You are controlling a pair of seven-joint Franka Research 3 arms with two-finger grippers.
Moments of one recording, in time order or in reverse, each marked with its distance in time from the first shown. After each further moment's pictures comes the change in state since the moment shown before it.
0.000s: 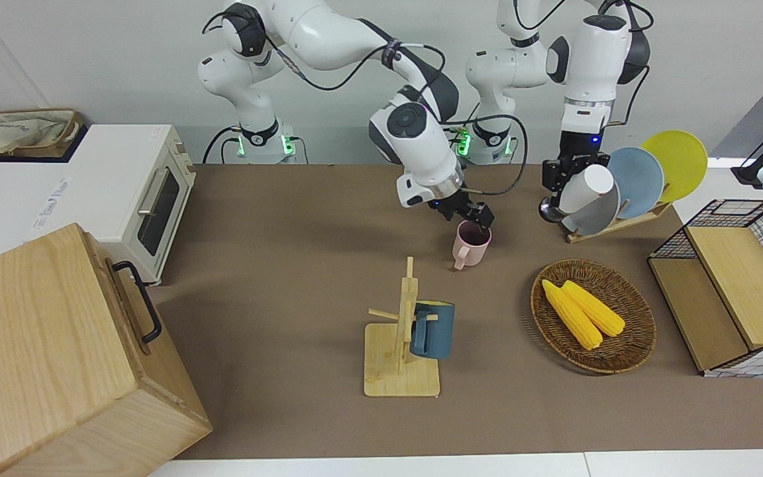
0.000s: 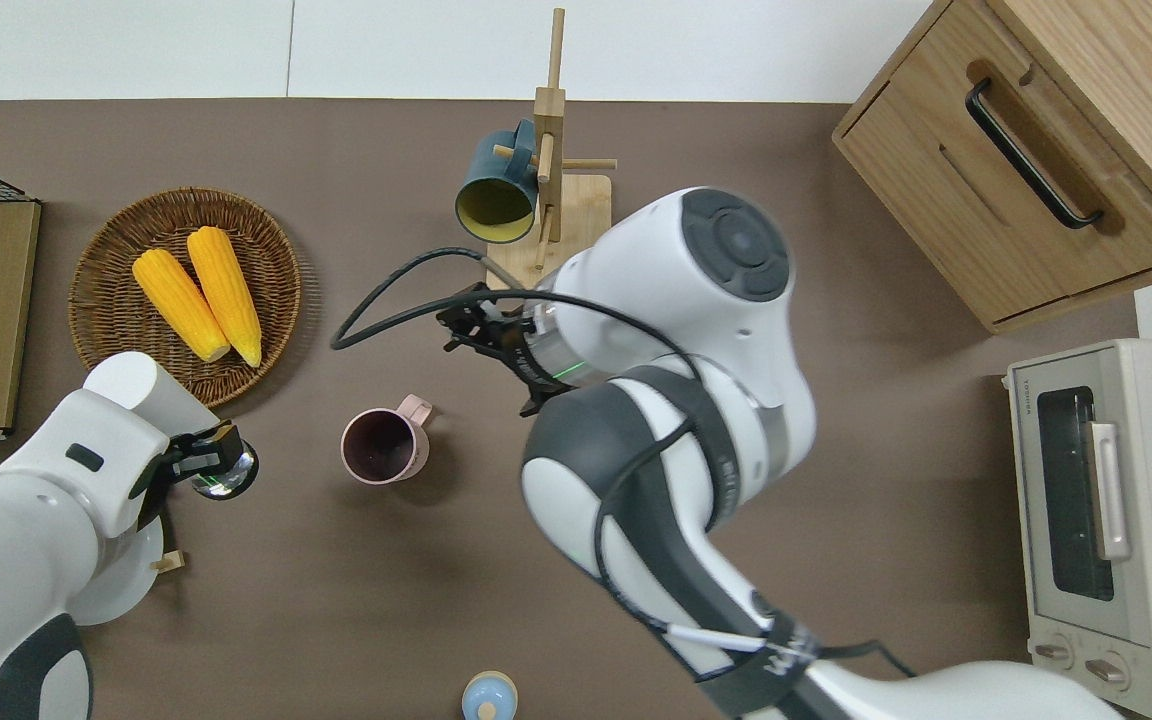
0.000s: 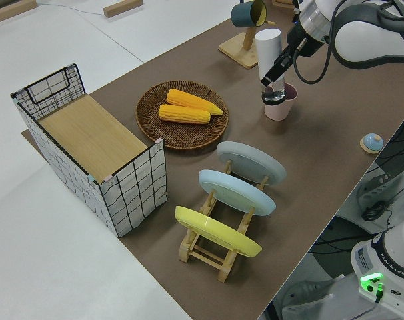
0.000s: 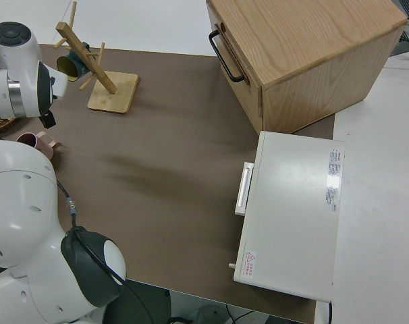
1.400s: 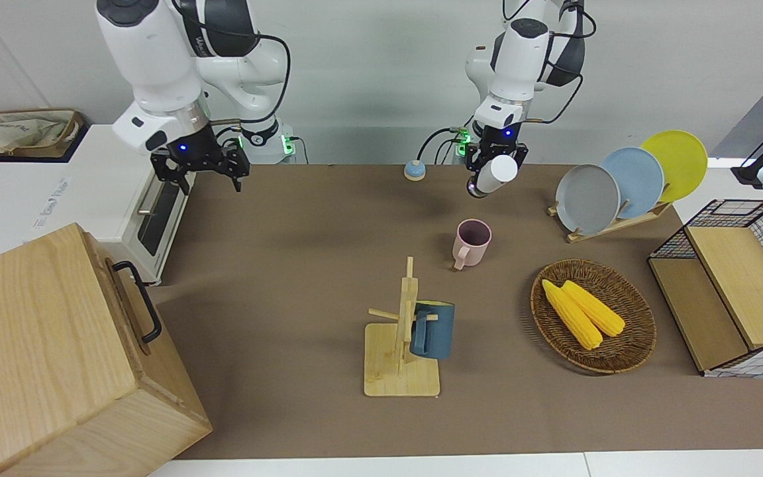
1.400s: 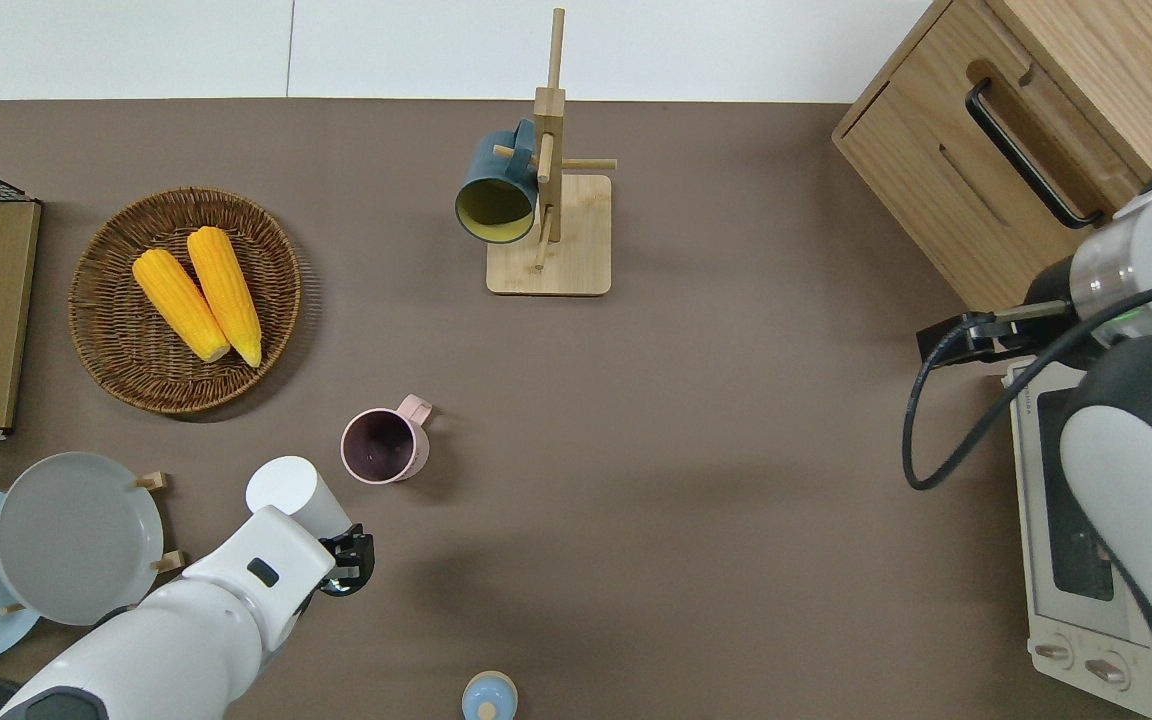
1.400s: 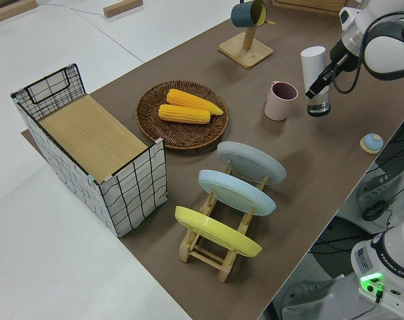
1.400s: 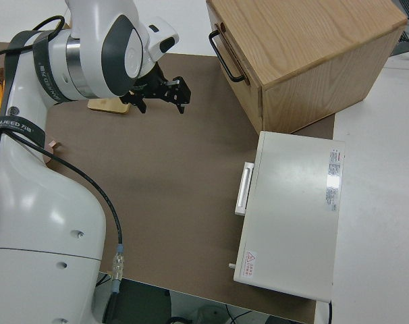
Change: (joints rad) left arm -0.244 -0.133 -0.005 -0.194 -0.066 -0.042 -0.062; right arm -0.388 -0.343 -0.073 -0.117 -0.460 -0.413 -1.054
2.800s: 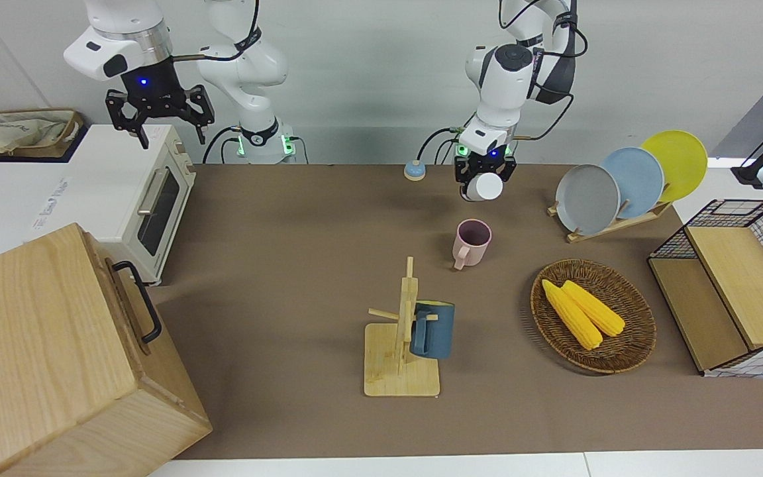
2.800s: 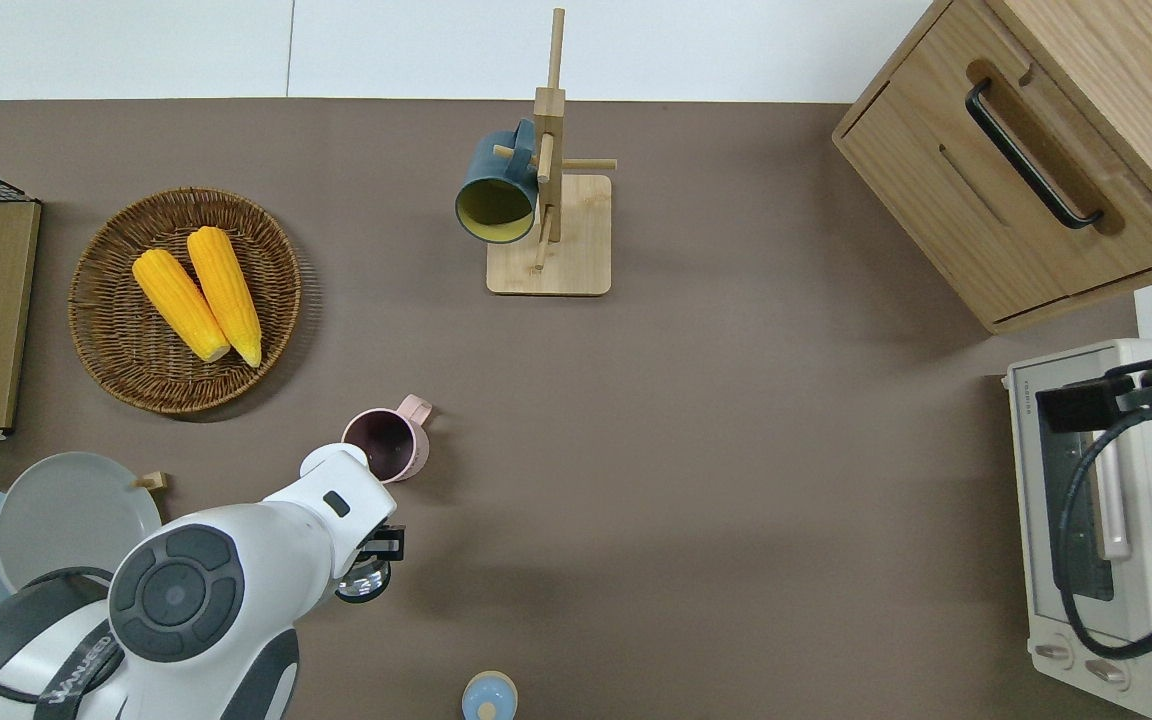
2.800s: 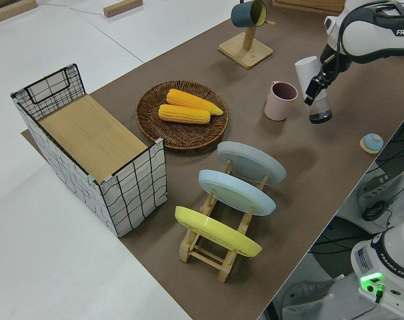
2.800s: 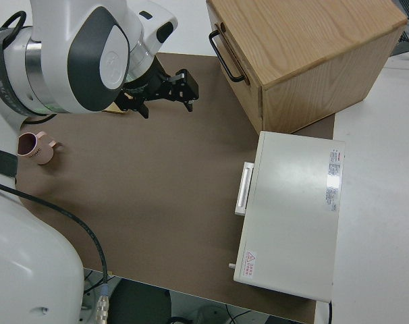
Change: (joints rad) left arm -0.011 0.228 -0.018 0.161 -0.002 -0.176 0.020; right arm -0.048 -0.142 0.010 0.000 -0.041 -0.084 -0.177
